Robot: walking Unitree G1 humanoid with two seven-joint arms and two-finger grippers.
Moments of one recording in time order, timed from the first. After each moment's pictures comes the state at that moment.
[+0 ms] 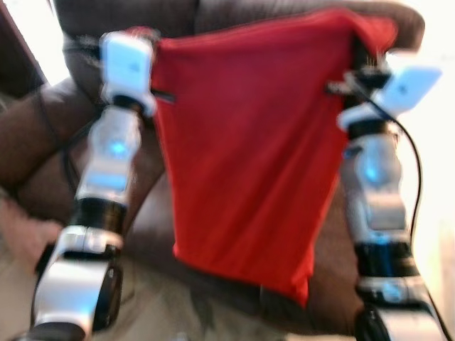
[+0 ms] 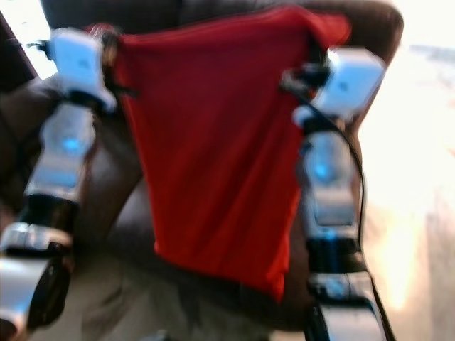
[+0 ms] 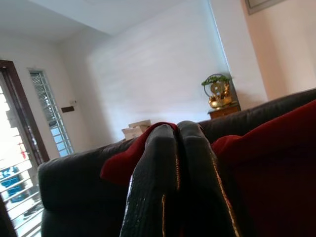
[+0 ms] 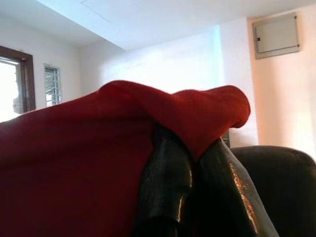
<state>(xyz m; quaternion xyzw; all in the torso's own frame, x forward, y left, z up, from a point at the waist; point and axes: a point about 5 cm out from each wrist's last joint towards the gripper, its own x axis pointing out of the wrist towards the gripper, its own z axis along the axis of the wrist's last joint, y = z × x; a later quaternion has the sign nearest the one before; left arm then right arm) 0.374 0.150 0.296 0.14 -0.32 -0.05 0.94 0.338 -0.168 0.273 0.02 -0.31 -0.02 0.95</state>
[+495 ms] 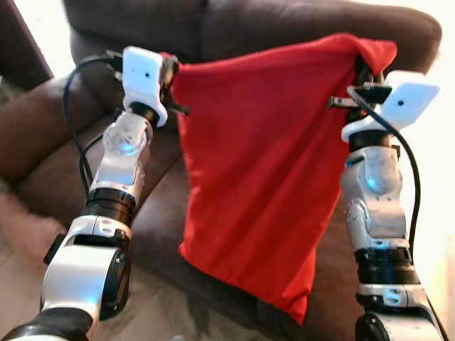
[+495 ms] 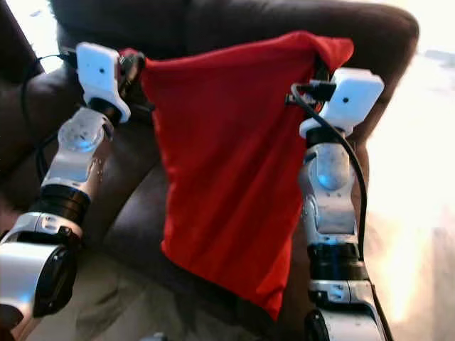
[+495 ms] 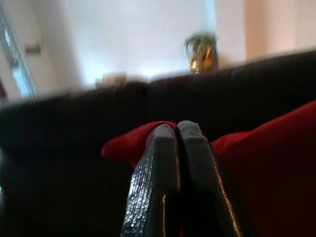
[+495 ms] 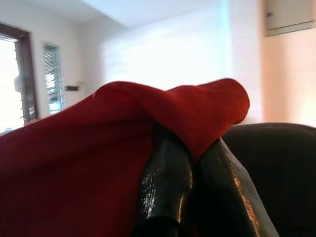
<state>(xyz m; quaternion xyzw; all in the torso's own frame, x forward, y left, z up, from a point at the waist) 0.397 0.147 0.260 0.09 -0.21 -0.12 0.97 0.342 -0.174 0.250 0.02 -0.27 -0.04 0.96</state>
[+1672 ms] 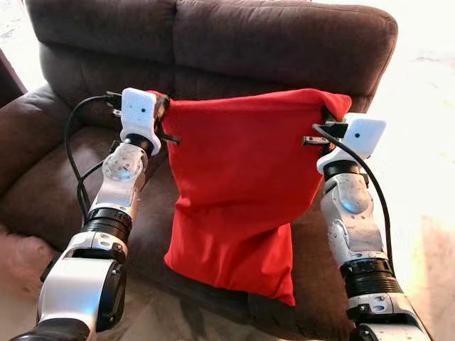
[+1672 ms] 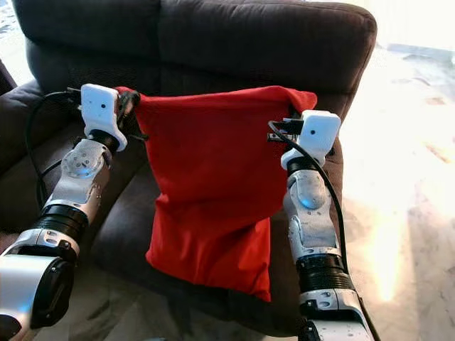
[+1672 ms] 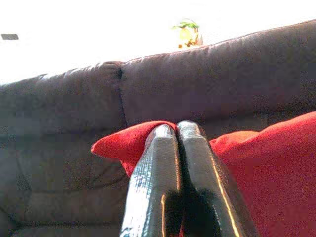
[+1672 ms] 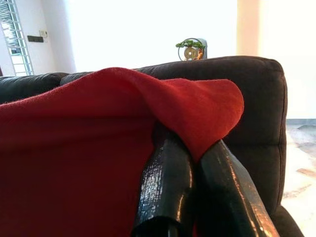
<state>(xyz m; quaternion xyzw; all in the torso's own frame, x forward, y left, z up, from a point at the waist) 0.392 0.165 0.219 0.09 -0.18 -0.08 0.98 0.350 -0.165 0.188 0.02 -0.15 -0.04 0.99</state>
